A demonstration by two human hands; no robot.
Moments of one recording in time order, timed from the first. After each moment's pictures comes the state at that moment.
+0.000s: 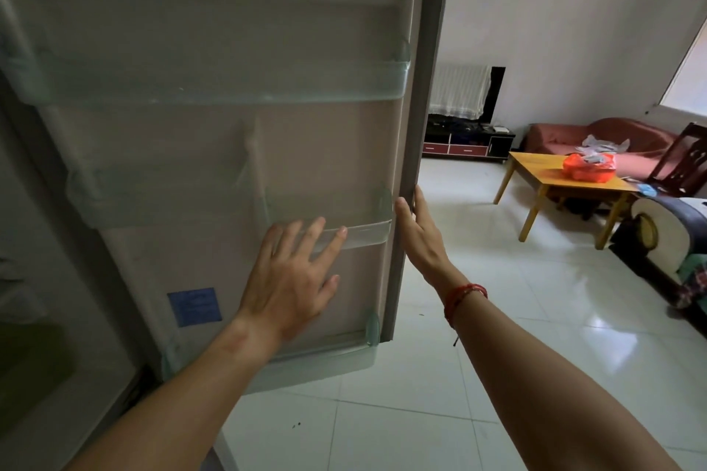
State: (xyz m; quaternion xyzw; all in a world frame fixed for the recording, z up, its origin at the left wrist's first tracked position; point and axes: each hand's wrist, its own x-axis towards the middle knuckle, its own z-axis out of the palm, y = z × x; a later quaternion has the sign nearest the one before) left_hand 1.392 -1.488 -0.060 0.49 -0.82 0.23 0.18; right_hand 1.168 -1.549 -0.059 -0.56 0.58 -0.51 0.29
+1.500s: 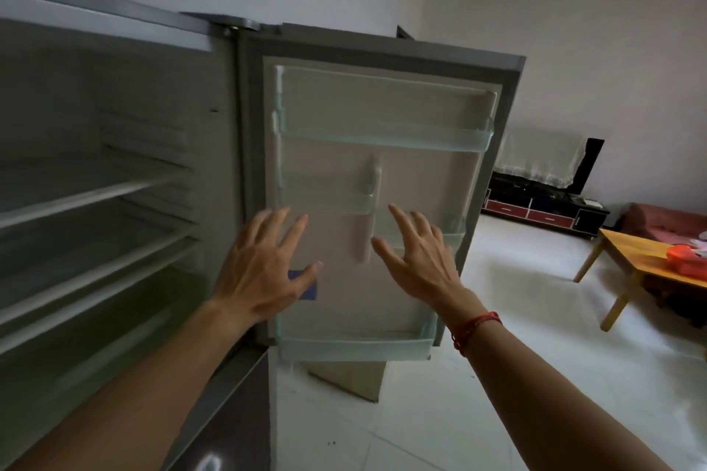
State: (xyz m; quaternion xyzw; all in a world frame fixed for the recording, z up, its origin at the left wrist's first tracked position) left_hand 1.536 -1.361 -0.003 0.65 -0.70 0.18 0.23; right_hand 1.292 -1.443 0.006 -0.80 0.55 -0.26 0.03
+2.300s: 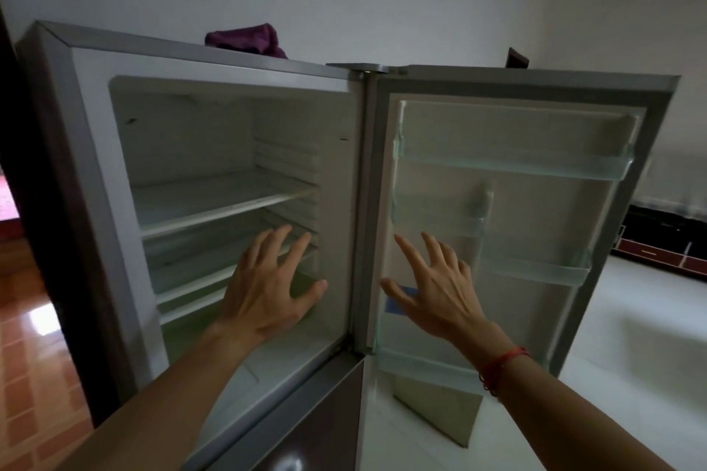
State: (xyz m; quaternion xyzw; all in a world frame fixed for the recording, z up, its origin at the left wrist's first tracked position) left_hand 1.636 -1.244 -0.003 0.74 -0.59 0.21 0.24; right_hand 1.401 -1.379 0.002 -0.88 0.42 -0.19 -0.04
